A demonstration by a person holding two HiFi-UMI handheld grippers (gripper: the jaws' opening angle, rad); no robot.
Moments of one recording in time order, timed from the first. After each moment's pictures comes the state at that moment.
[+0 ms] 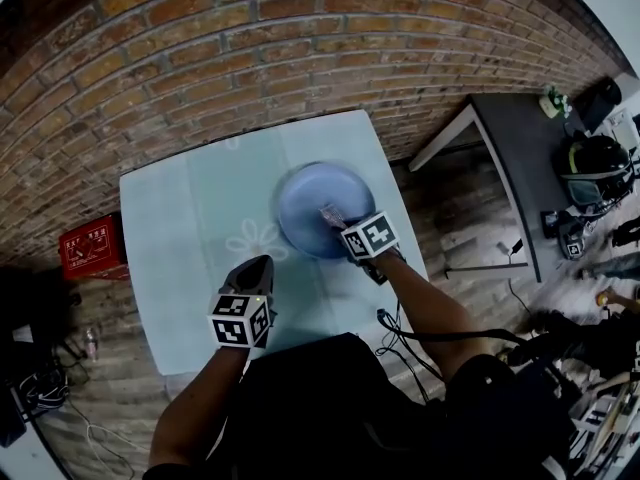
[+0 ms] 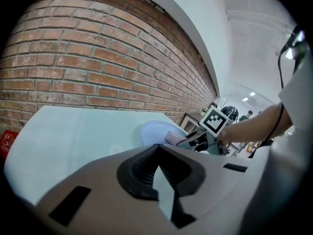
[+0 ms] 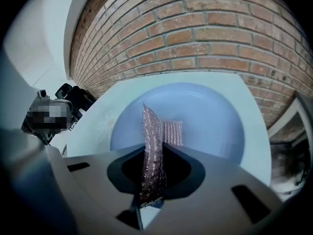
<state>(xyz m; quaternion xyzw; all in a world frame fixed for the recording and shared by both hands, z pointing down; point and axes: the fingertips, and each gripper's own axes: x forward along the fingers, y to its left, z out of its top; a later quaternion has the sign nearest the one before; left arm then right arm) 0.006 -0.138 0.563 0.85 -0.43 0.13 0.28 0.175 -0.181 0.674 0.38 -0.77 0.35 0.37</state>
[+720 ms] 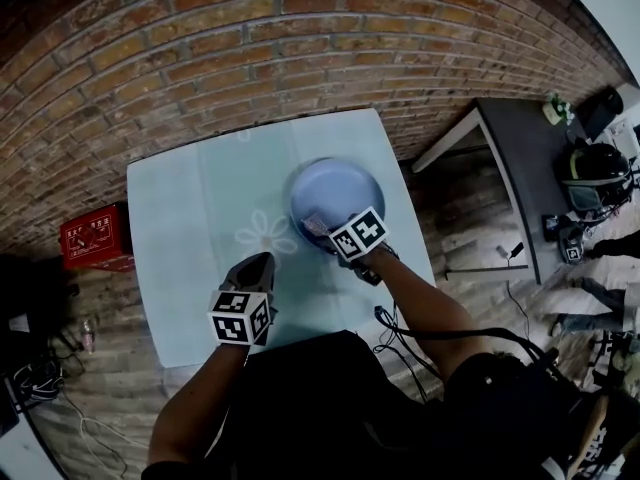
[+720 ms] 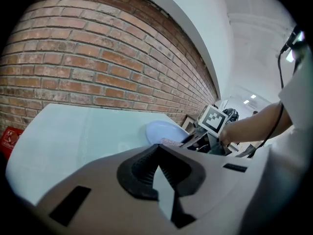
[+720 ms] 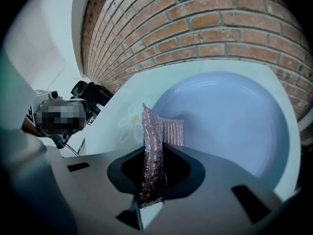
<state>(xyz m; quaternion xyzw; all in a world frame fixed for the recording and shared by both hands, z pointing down) -0.020 -0.129 0.564 0.84 -0.44 0.12 0.29 0.103 -0.152 0.674 0.28 -0.79 0.39 0.39</state>
